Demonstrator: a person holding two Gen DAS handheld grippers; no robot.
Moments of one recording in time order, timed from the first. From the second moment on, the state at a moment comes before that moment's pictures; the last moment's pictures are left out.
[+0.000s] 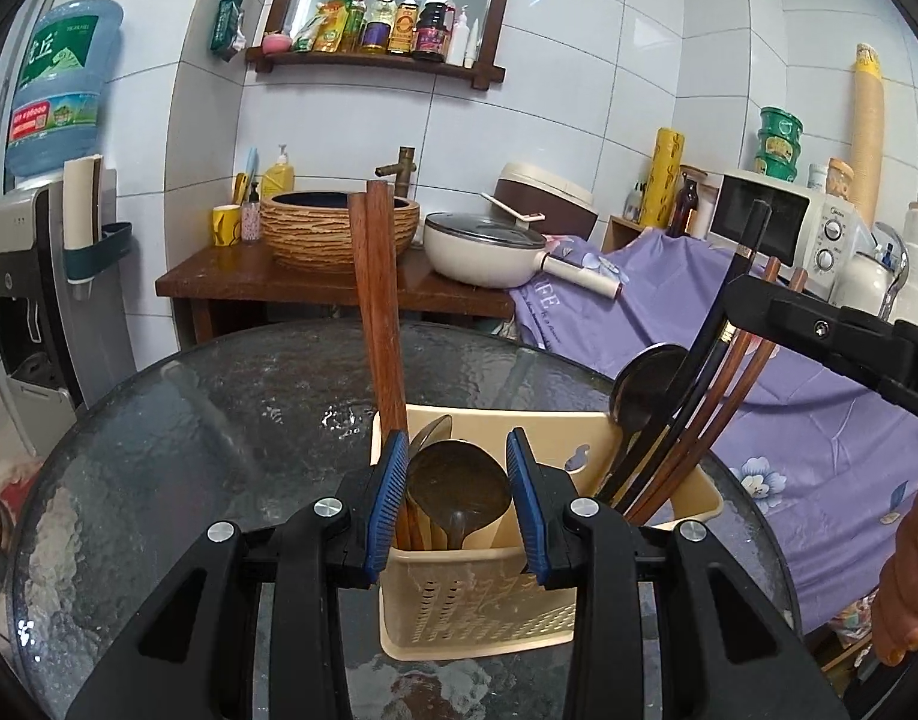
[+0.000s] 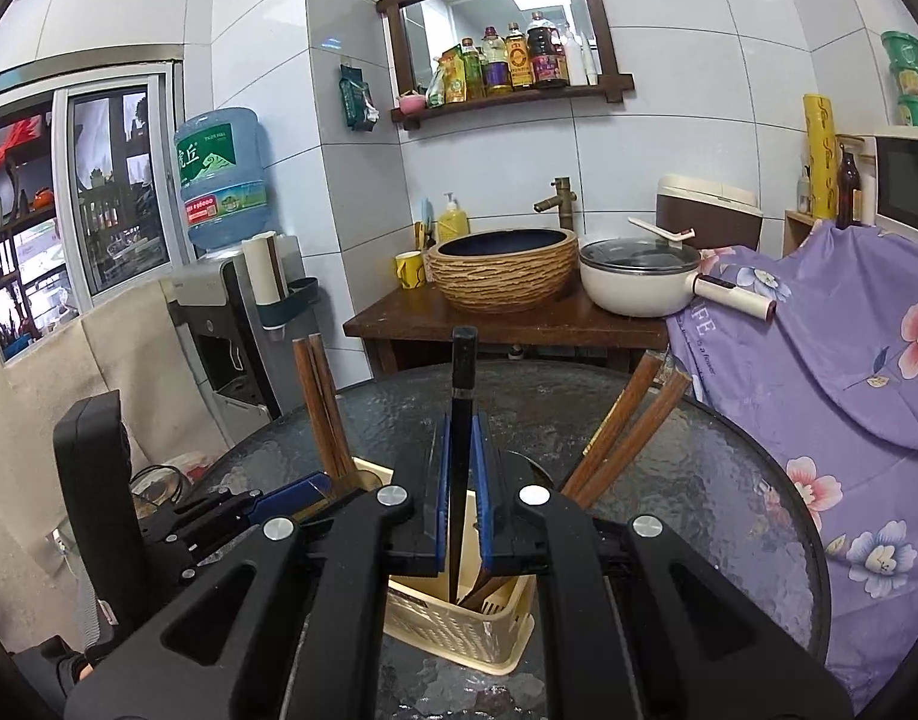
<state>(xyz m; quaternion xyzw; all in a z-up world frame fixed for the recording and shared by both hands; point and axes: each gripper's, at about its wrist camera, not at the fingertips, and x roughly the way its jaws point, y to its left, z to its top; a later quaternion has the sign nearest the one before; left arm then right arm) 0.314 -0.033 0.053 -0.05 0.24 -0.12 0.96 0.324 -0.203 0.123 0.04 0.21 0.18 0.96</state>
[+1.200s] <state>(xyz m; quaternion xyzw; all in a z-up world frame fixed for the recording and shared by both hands) 0.130 0.003 0.044 0.00 0.14 -0.10 0.99 0.135 -0.237 0.079 0.04 0.10 0.12 0.99</state>
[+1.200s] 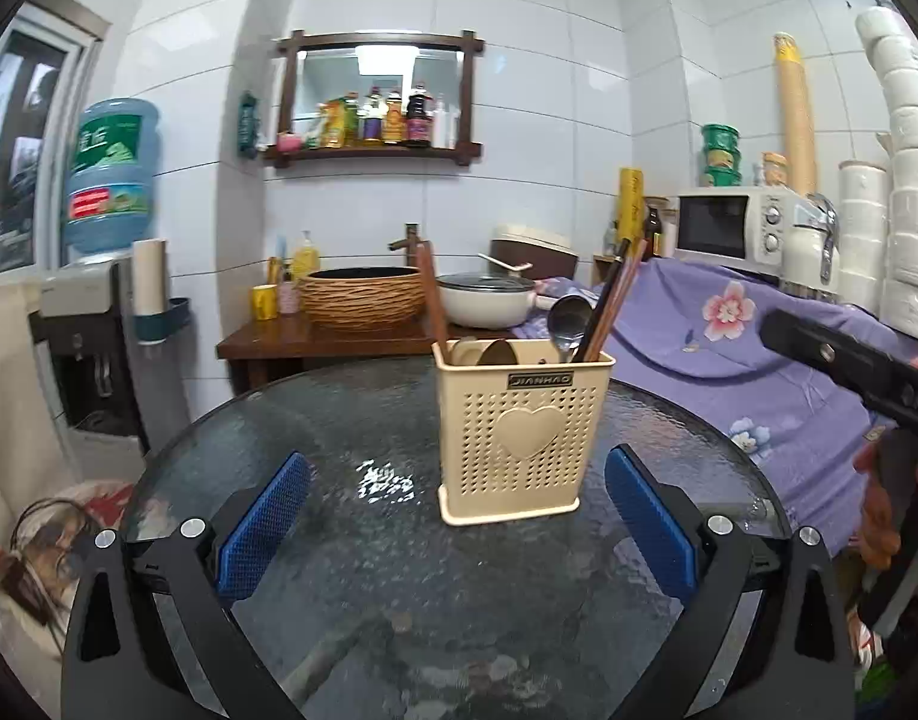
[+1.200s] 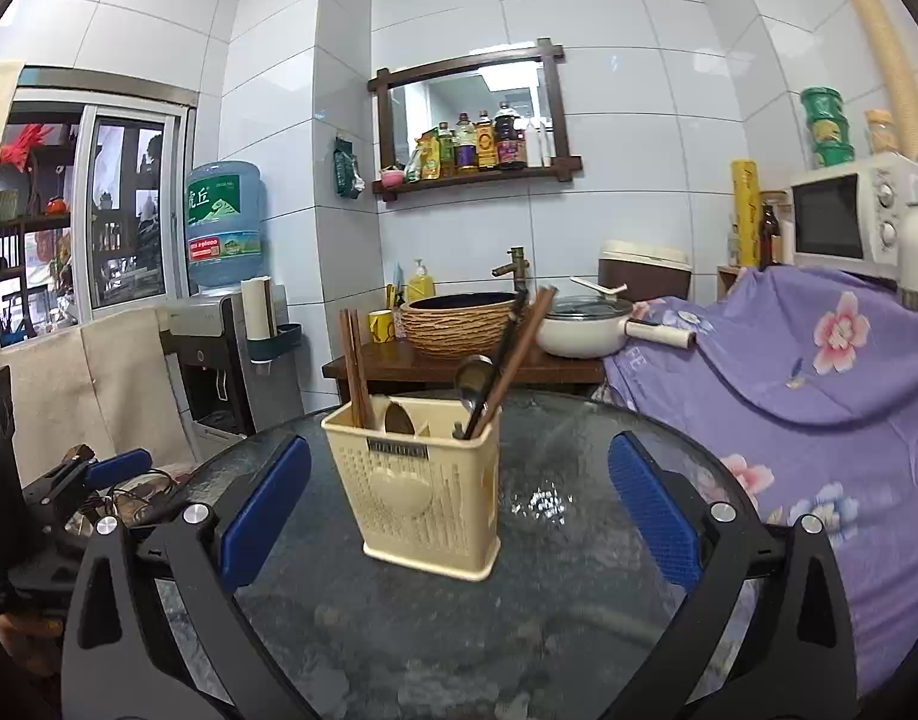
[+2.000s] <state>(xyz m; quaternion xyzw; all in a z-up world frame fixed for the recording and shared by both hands) 0.016 0.002 0.048 0.01 0.10 -0.06 0.99 -0.005 -0.208 0.048 -0.02 0.06 0.16 0.99</state>
